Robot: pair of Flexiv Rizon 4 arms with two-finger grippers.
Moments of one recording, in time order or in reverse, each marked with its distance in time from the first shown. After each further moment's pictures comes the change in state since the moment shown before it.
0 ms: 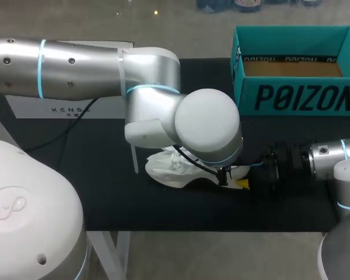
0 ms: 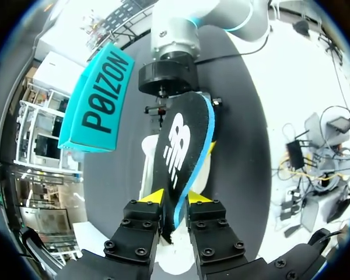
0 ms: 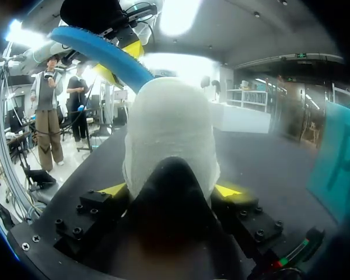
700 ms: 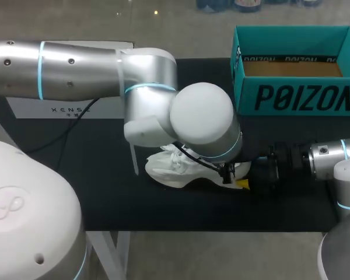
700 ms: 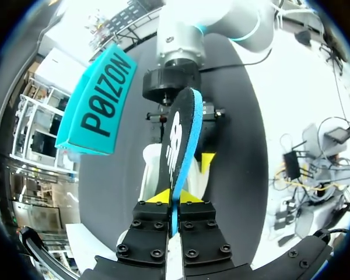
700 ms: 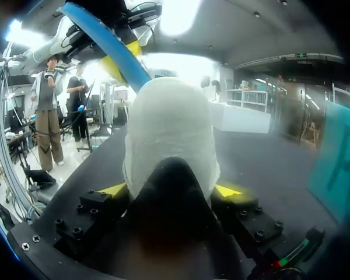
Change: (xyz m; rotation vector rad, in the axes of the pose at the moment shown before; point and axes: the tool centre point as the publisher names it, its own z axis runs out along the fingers) left arm 0.000 -0.014 -0.001 0.059 0.036 -0.062; right arm 0.000 0.000 0.000 0.000 0.000 0.000
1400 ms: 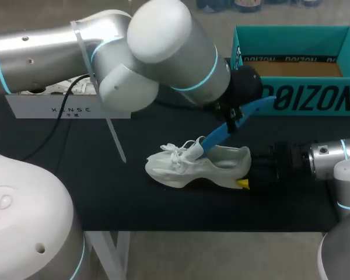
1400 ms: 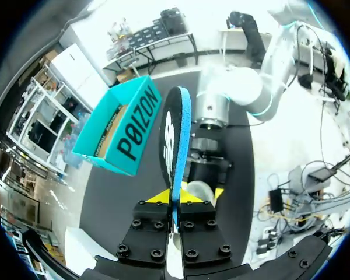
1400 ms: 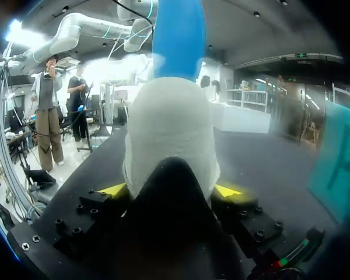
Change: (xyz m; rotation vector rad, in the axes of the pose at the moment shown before) left arm -0.086 -0.040 -0.095 0.207 0.072 -0.166; right arm 0.000 0.000 0.000 0.000 0.000 0.000
